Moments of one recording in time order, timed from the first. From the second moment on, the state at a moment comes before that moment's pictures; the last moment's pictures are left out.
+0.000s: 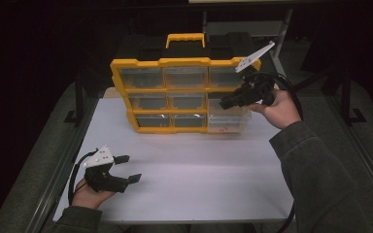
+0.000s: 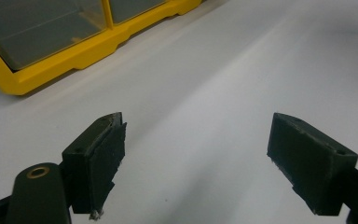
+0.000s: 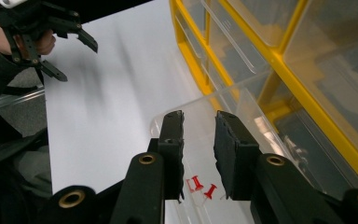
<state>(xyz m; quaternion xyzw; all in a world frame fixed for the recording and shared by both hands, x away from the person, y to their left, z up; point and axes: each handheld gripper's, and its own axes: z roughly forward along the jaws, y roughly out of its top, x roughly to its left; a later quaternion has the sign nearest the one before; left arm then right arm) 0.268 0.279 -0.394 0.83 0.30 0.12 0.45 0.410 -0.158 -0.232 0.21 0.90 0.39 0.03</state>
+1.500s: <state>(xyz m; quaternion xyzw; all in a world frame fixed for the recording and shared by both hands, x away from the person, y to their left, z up) 0.265 0.275 -0.393 0.83 0.30 0.12 0.45 0.365 -0.161 -0.269 0.18 0.91 0.38 0.01</state>
